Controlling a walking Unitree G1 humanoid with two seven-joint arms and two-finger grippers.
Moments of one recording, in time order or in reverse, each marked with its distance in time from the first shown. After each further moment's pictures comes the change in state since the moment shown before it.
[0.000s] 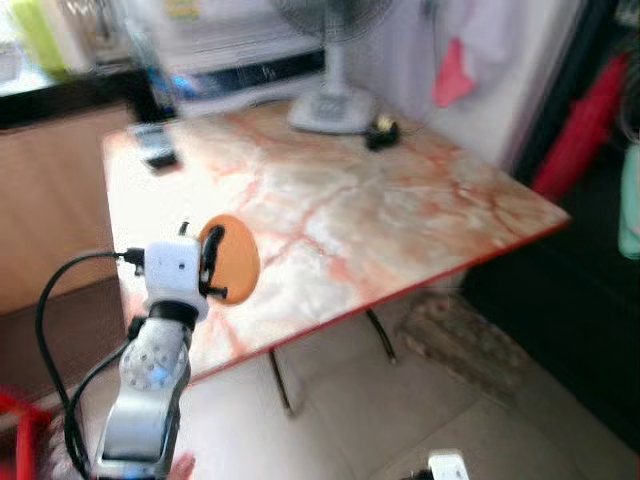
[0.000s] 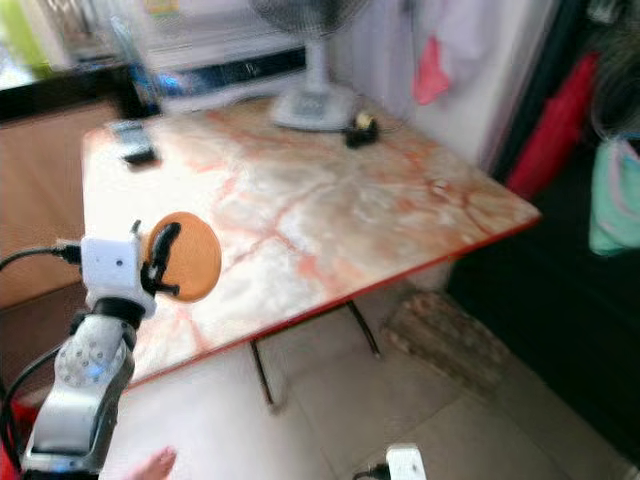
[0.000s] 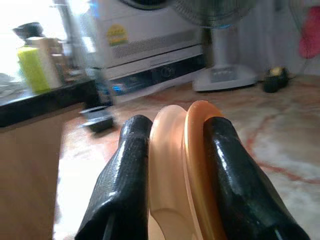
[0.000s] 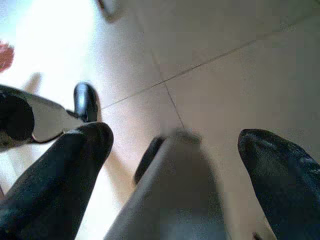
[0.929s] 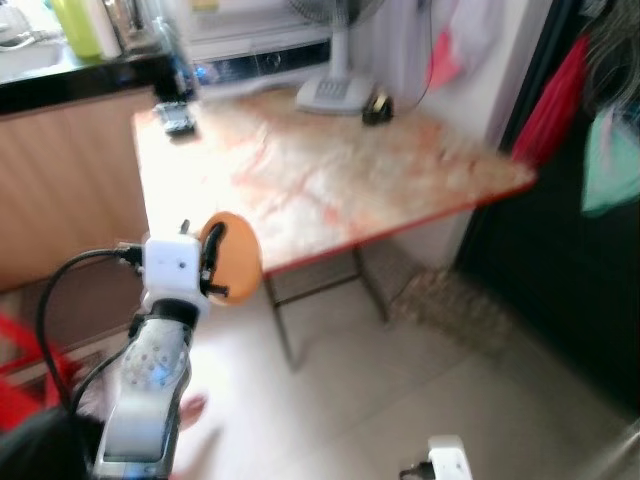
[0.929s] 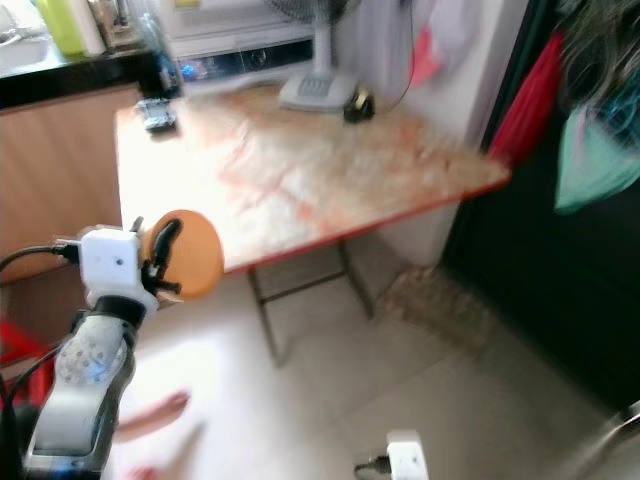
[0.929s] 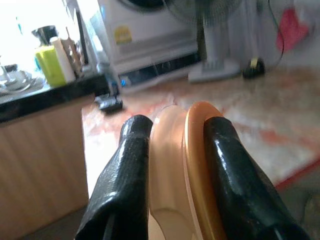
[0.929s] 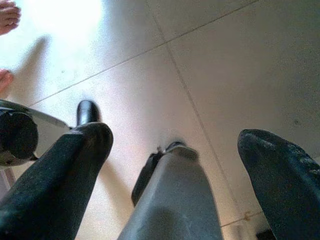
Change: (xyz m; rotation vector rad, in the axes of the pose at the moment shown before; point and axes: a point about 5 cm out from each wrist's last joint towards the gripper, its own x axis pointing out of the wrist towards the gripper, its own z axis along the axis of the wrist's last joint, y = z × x) left arm -0.002 -0.004 -0.004 -0.019 0.008 -0.013; right arm 0.000 -0.002 0.005 0.002 -0.018 -0.007
